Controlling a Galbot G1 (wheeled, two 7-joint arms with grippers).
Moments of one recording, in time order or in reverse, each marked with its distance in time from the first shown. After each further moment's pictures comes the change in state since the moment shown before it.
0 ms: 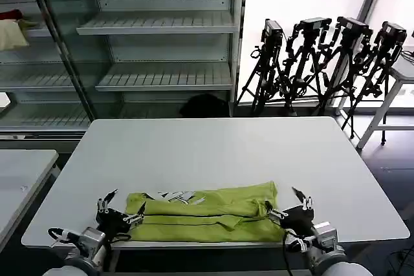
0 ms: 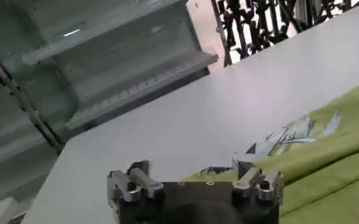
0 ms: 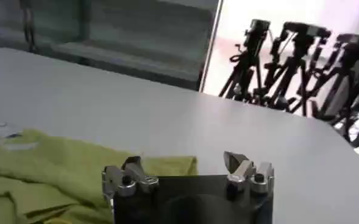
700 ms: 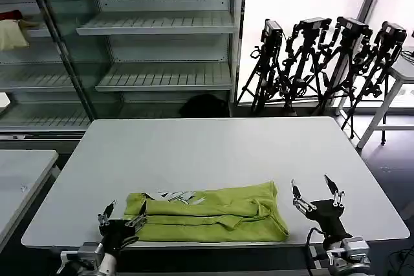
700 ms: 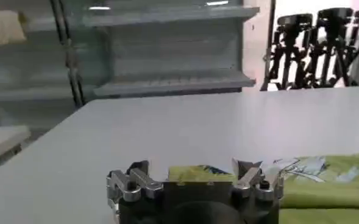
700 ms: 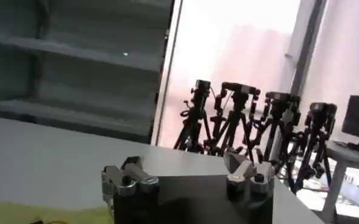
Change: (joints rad) left arm 0.038 -0.242 0.042 0.062 -0.129 -0.178 -0.166; right arm -0.124 0.051 0.137 -0.103 -0.051 0.402 -0.054
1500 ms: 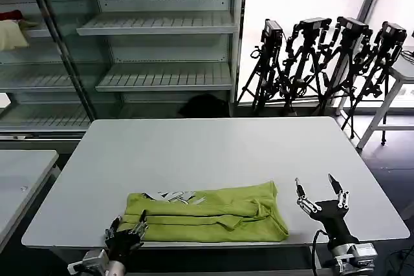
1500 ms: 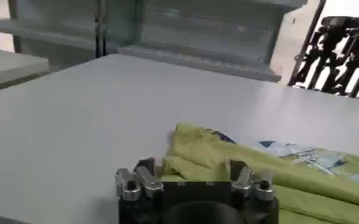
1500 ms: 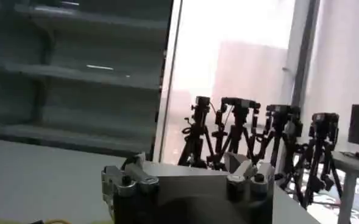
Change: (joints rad) left arm -0.002 -0.091 0.031 0.064 -0.122 -0.039 -0.075; right arm -0.010 0.005 0.018 -0.042 0.011 0.109 -0.035
